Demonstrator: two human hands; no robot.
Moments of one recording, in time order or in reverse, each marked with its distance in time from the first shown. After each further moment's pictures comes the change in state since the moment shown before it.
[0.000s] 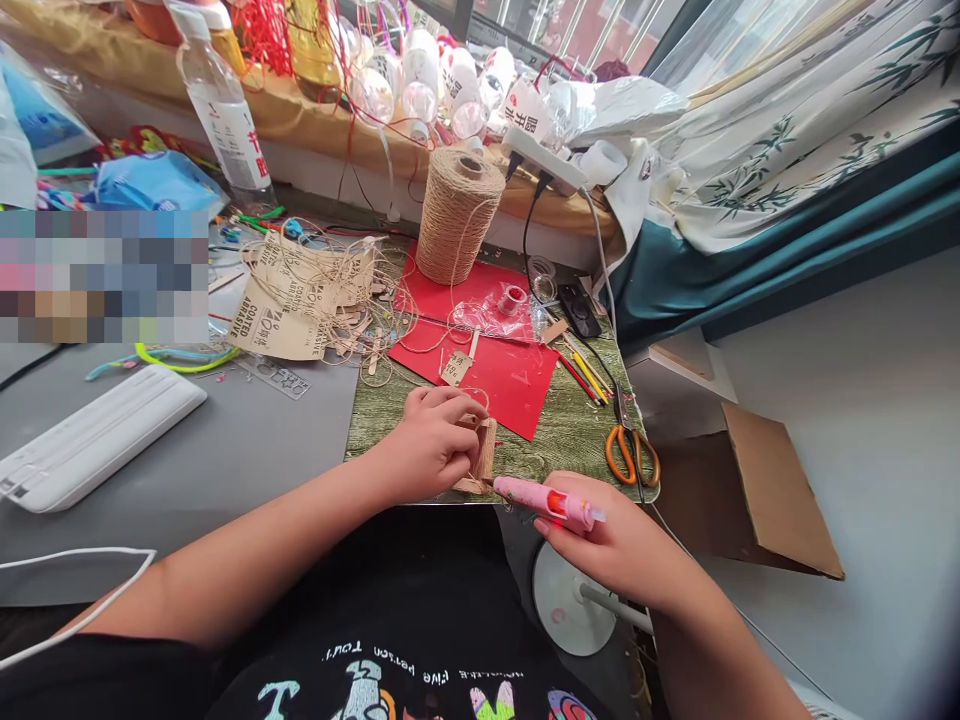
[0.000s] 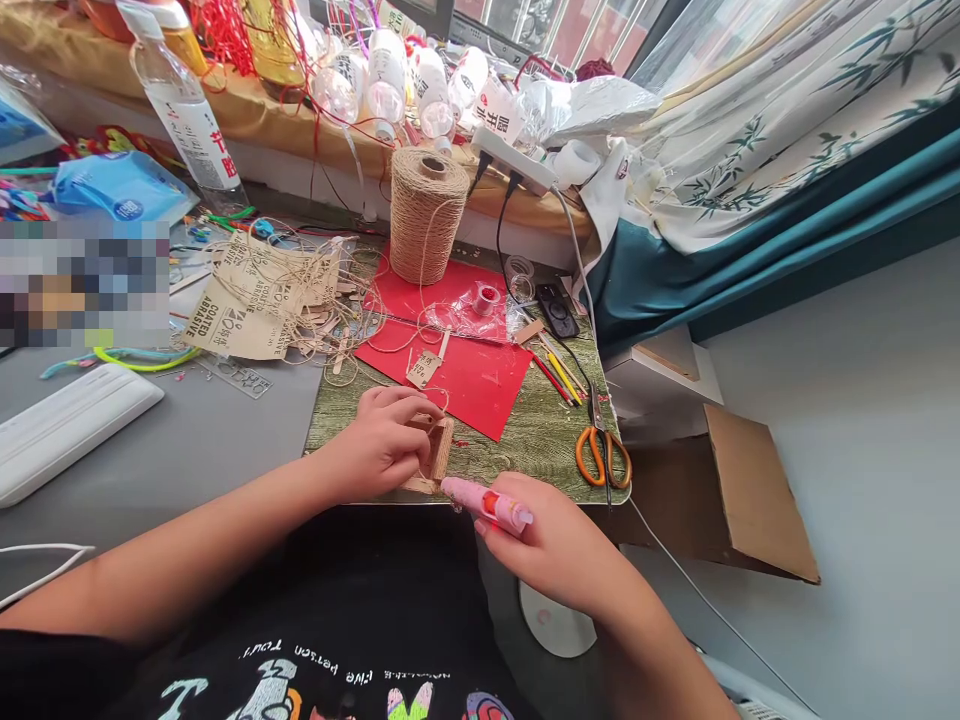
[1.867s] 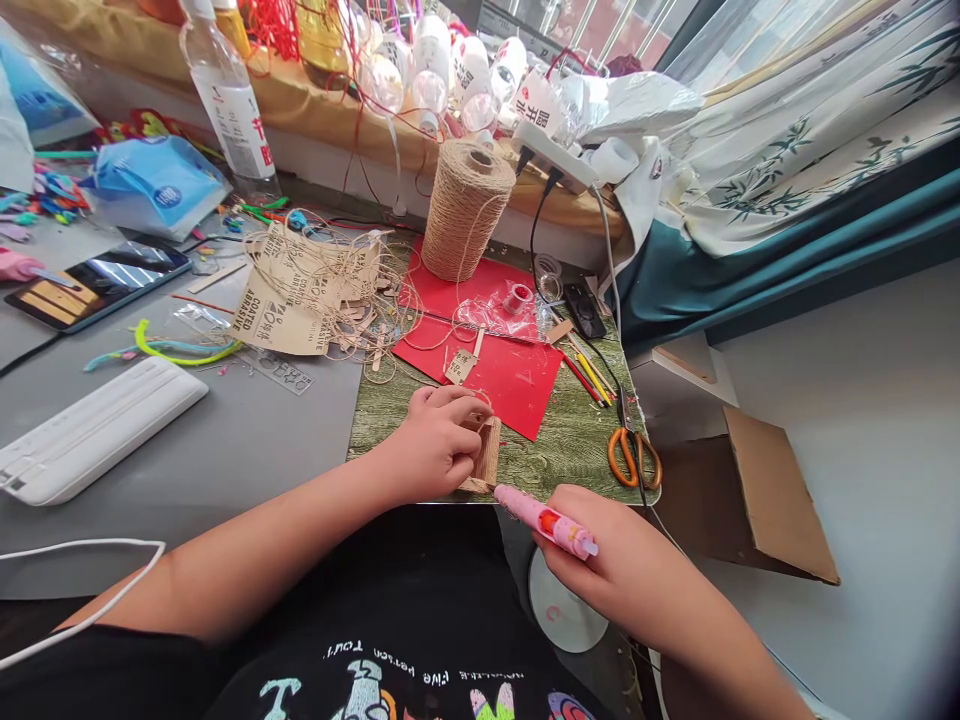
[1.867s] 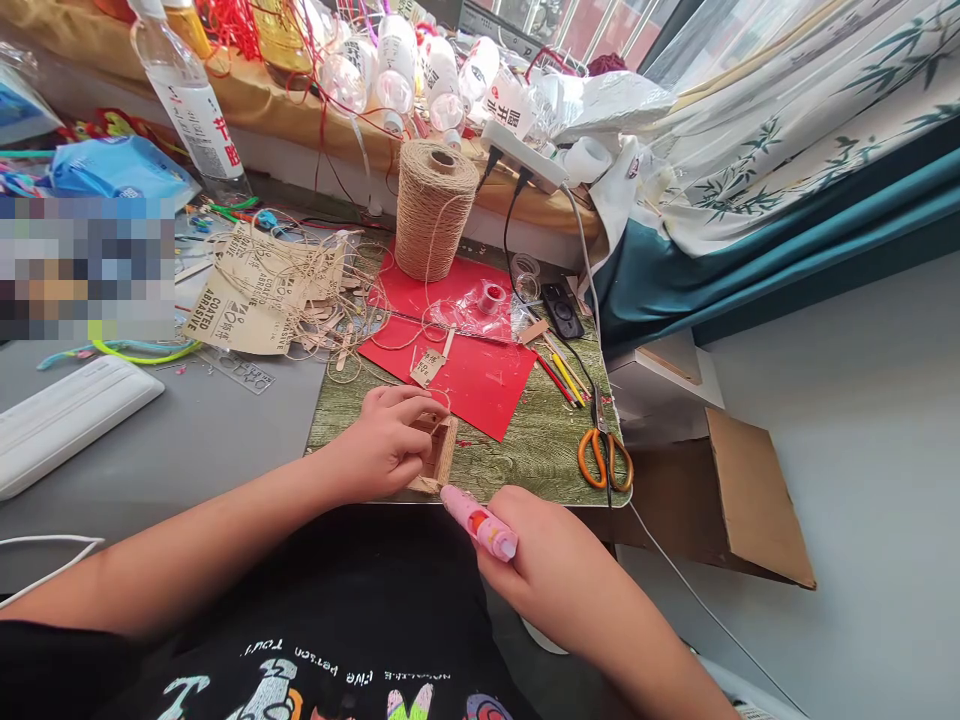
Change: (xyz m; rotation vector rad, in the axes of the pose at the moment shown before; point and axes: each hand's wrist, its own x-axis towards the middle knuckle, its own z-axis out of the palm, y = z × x) left_hand -0.002 -0.004 0.004 0.037 0.001 -0.003; right_hand -0.007 -0.030 0.004 -0.206 -0.028 0.139
